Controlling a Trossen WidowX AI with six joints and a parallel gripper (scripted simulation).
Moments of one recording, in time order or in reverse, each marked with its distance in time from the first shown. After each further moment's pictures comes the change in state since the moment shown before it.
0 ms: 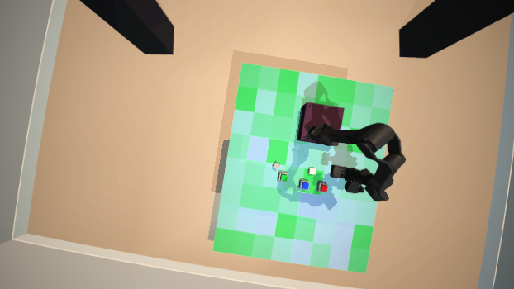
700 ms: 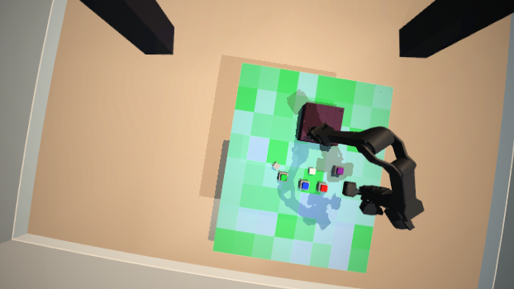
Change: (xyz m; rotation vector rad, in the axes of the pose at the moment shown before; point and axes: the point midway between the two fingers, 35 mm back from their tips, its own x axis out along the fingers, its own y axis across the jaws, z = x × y) arm -0.094 0.016 0.058 0.005 -0.023 0.015
